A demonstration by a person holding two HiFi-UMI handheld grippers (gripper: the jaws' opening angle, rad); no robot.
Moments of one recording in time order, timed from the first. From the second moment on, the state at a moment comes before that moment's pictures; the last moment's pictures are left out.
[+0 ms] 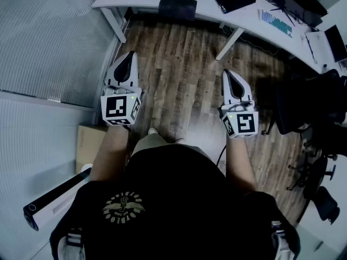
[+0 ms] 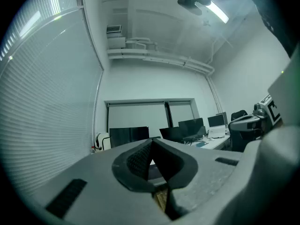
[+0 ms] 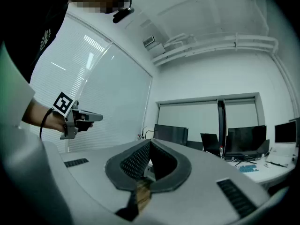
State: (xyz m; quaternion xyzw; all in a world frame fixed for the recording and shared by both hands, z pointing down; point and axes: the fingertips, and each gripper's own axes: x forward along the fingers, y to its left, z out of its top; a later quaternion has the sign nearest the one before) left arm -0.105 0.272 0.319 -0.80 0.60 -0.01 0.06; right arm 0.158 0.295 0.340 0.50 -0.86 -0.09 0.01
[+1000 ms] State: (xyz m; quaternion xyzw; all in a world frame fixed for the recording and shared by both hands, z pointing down) left arm -0.127 0.232 0.343 -0.79 0.61 -0.02 0.08; right arm 0.156 0.244 0.357 0.50 -0.86 -0.04 -0.01
